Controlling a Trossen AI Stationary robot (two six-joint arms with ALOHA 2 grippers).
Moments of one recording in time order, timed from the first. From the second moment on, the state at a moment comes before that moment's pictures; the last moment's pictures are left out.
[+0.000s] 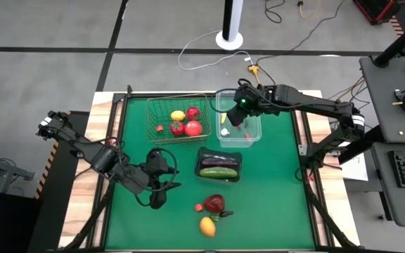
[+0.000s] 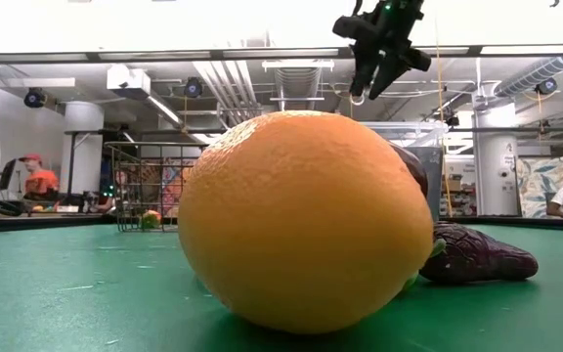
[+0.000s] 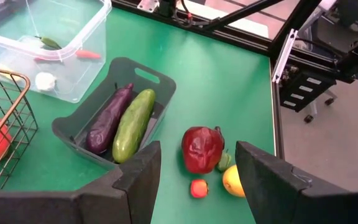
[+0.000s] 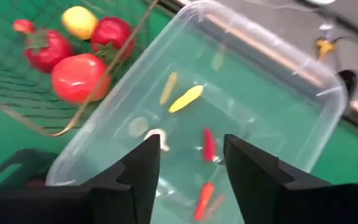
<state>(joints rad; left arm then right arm) -0.56 1.31 1.29 -0.67 -0.49 -0.67 -0.29 1.52 1.52 -1.05 0.31 0.57</state>
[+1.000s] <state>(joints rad) -0.56 1.69 1.30 -0.29 -0.46 -0.52 0.23 1.44 1.55 -1.04 0.35 0.87</state>
